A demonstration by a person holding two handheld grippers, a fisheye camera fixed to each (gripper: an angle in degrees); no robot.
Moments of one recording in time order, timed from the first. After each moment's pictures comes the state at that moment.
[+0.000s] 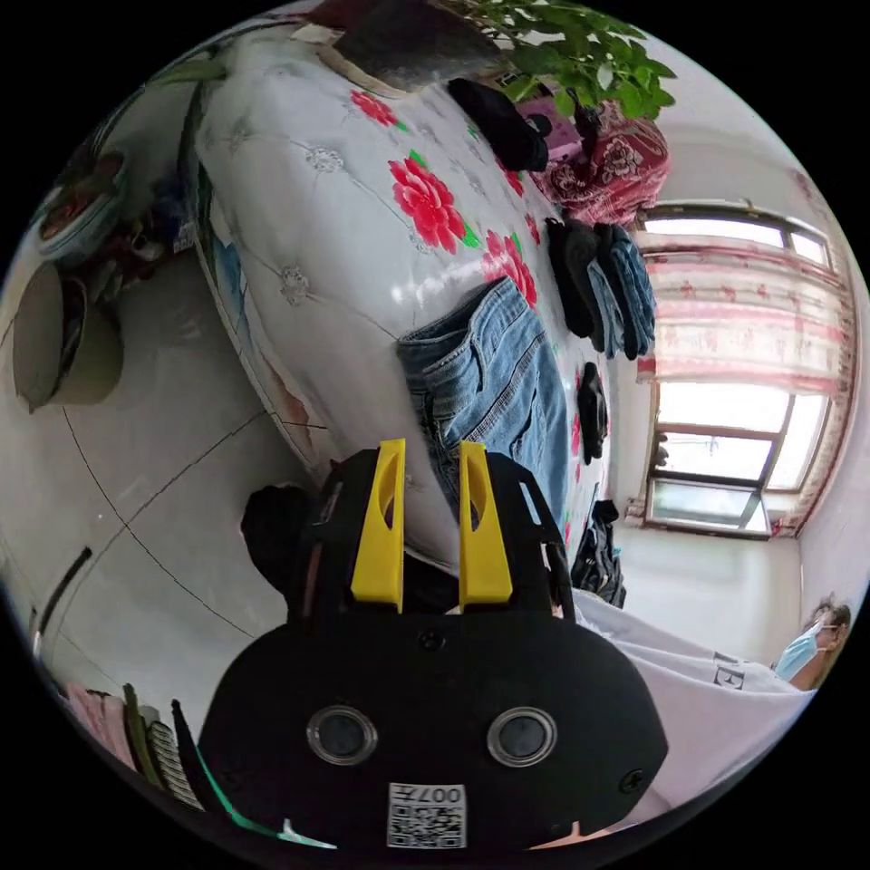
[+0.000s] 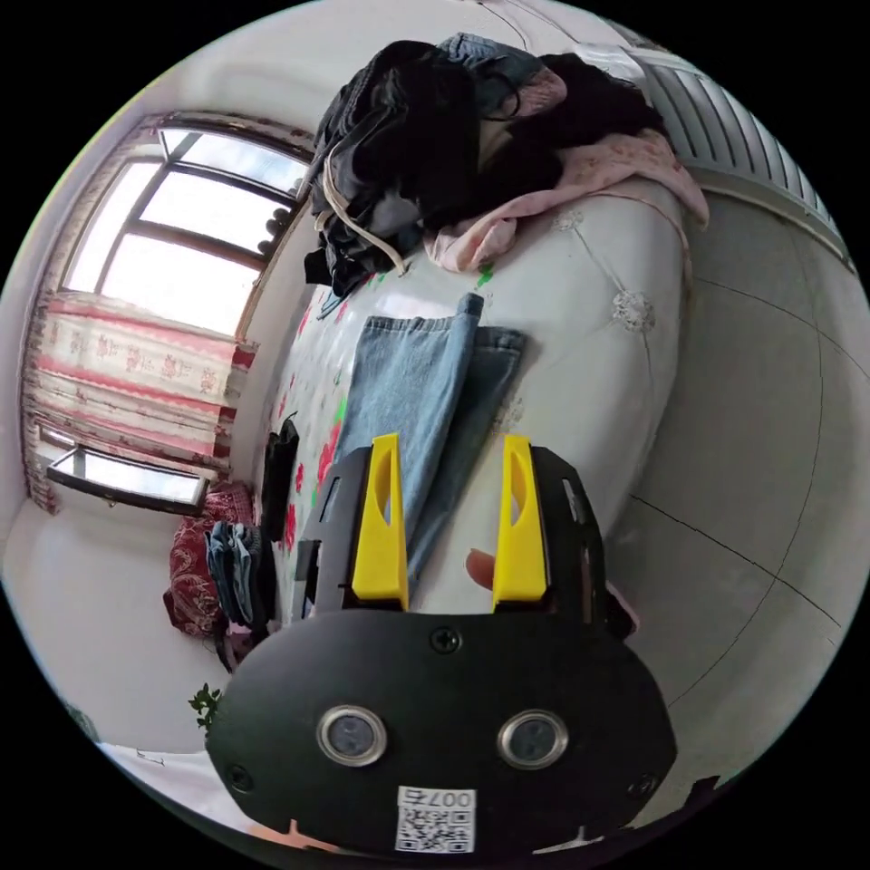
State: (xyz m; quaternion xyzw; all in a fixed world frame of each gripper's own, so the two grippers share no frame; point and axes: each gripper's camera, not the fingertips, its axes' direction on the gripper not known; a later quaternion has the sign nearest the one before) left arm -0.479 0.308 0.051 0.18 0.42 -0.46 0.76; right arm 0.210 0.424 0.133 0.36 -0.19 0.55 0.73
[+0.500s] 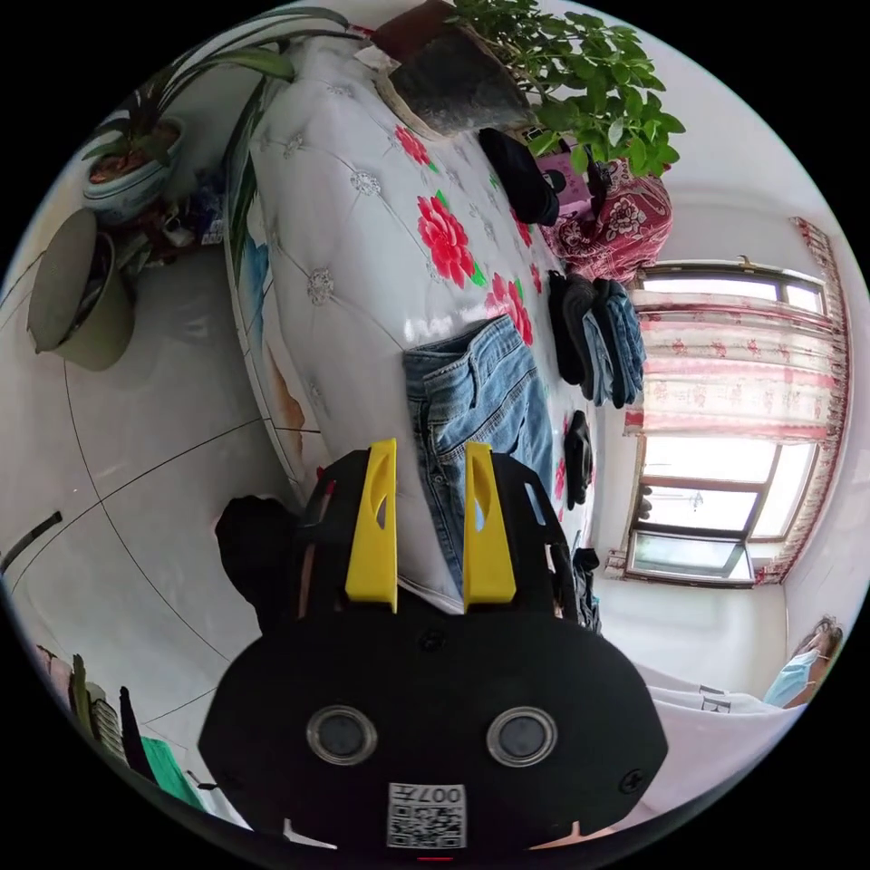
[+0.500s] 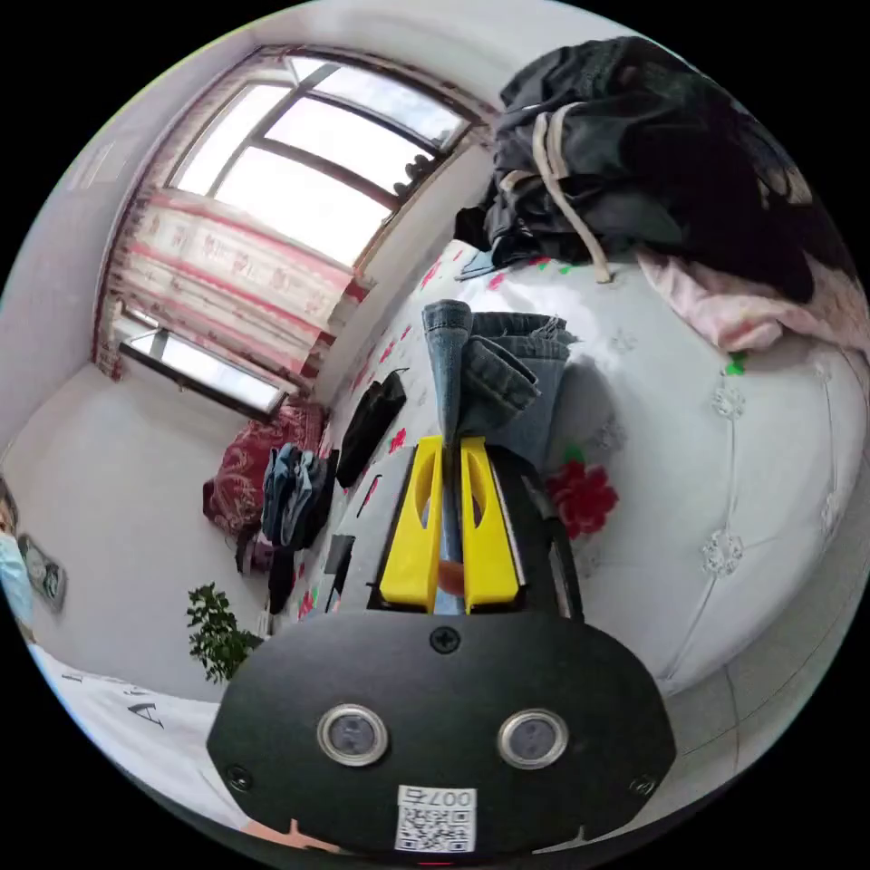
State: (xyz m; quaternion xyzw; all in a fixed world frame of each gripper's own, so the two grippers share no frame) left arm -0.491 0.350 0.061 0.22 0.41 -0.50 0.73; right arm 0.129 0.287 0.039 0.36 -0.25 0.24 0.87
